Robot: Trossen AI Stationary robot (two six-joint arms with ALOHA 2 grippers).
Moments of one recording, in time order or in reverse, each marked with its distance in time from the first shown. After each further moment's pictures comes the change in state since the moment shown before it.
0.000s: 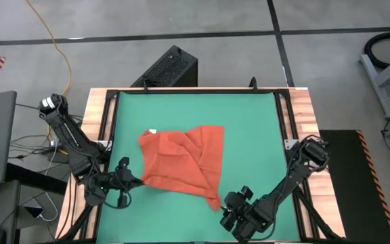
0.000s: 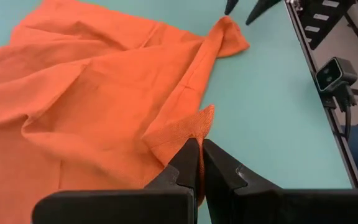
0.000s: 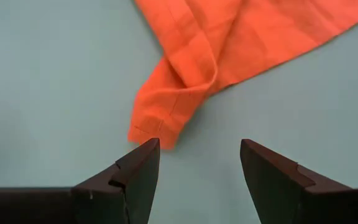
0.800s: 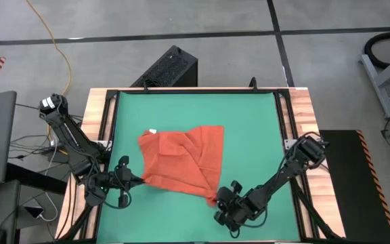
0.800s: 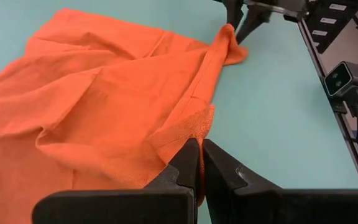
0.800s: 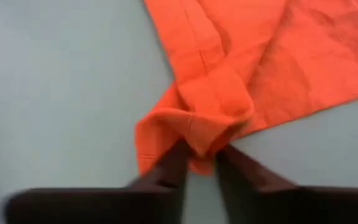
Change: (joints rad) left arm 0.000 0.000 0.000 -0.001 -0.036 0.027; right arm -0.101 0.000 -0.141 0.347 -0.063 -0.261
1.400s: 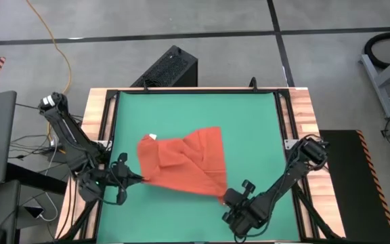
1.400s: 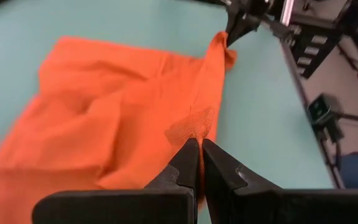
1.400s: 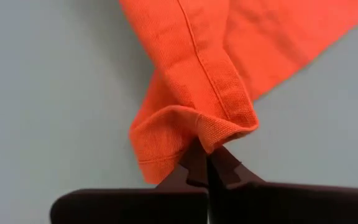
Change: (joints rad) left arm 0.000 -0.079 0.025 0.023 -0.050 0.064; right arm 0.065 0.000 0.230 -0.637 -0.053 0.164
